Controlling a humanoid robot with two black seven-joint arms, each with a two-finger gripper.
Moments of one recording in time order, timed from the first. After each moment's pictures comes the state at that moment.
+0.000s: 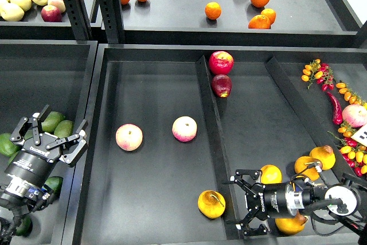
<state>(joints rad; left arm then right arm) 0.19 0.00 -1.59 -1.26 -0.25 -0.49 0.49 0.47 -0.52 0.32 1.07 0.14 0.45 -0.49</state>
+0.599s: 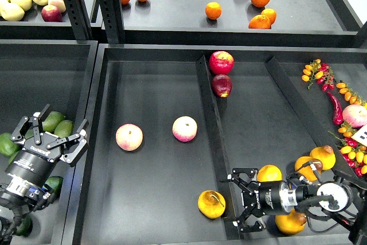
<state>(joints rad) 0.19 0.00 -1.59 -1.27 -0.25 -0.49 0.49 0.51 -0.39 0.31 0.92 0.14 0.45 -0.49</state>
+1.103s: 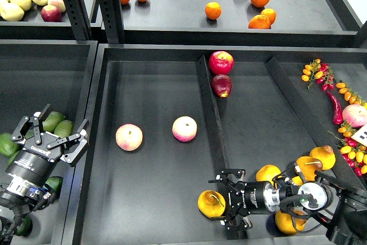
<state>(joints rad) 0.19 0.00 -1.59 -1.27 -0.25 -0.49 0.49 0.51 -0.31 0.31 0.82 0.14 0.45 -0.49</state>
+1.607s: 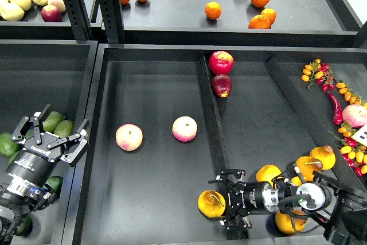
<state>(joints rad) 0.19 0.00 -1.59 -1.27 -0.25 -0.49 0.49 0.51 -0.25 0.31 0.73 0.14 0.45 -0.49</state>
